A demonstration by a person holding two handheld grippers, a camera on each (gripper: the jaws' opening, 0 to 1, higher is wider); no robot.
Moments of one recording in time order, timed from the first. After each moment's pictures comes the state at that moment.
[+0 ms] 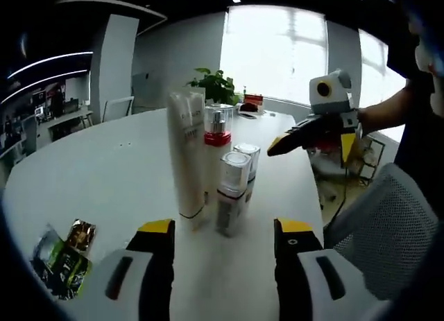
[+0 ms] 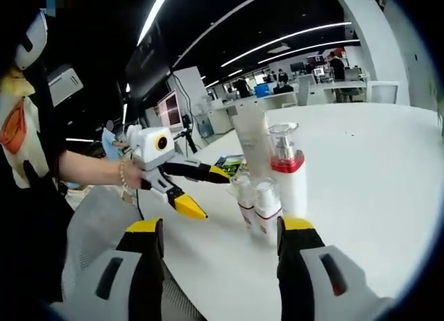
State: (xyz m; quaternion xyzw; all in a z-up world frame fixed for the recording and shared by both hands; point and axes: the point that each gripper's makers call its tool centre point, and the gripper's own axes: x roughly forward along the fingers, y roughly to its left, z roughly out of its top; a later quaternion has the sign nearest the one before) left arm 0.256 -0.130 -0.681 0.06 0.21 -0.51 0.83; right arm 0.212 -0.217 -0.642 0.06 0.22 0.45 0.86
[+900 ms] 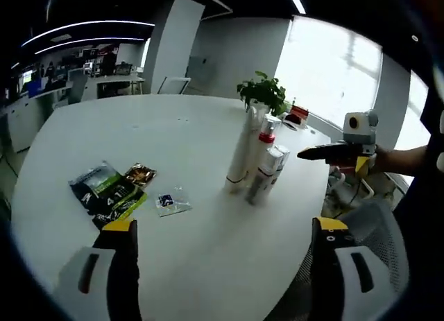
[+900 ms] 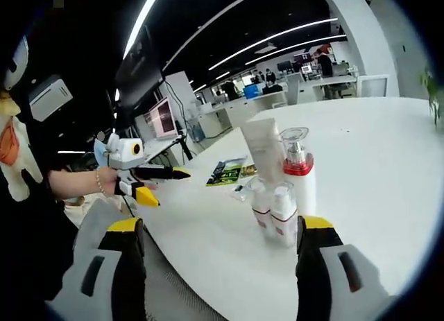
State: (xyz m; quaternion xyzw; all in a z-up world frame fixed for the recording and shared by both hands) left arm 0.231 -0.007 -0.656 -0.04 0.28 -0.37 0.89; right arm 0.202 -0.194 -0.623 0.09 0.23 0.42 0.88
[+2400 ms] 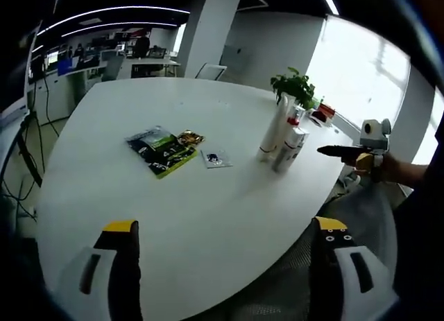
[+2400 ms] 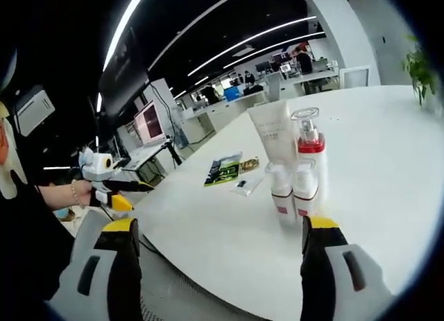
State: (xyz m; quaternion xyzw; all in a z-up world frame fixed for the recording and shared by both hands) left arm 0.181 0.080 -0.664 -0.04 0.34 -0.30 0.89; right arm 0.184 -0.170 -0.642 0.11 0.24 0.36 0.90
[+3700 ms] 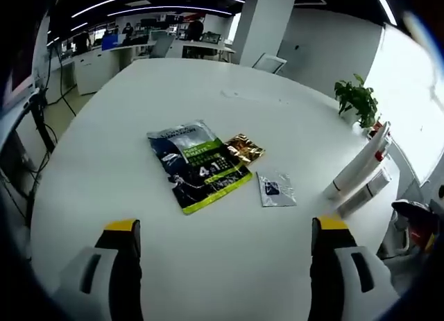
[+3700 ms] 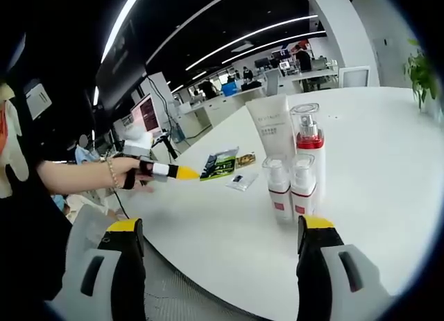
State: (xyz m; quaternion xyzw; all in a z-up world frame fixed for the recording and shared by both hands) left arm 0.319 0.075 -0.719 -0.08 0.39 -0.12 0.91; right arm 0.185 -0.169 -0.649 0.10 0.25 0.35 0.90
